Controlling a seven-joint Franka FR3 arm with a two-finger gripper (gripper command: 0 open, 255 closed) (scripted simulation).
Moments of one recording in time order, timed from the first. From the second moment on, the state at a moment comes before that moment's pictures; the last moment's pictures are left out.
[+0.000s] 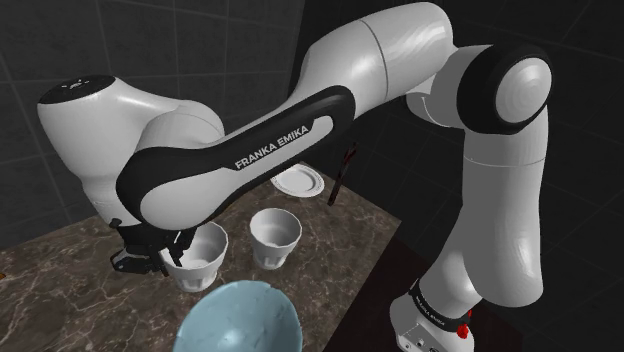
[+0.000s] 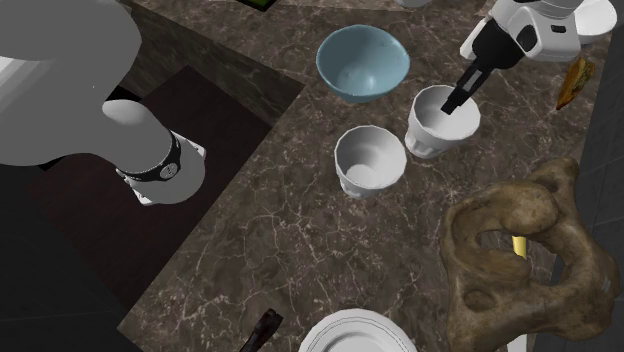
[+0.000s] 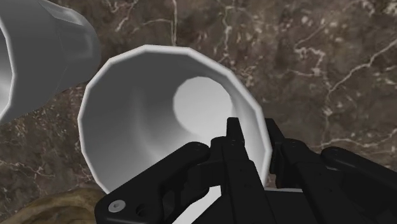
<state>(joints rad) 0.36 0.49 0.58 -1.73 -0.35 1.95 1.05</state>
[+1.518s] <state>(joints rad) 0.35 0.39 0.61 -1.61 -0.28 1.75 1.00</state>
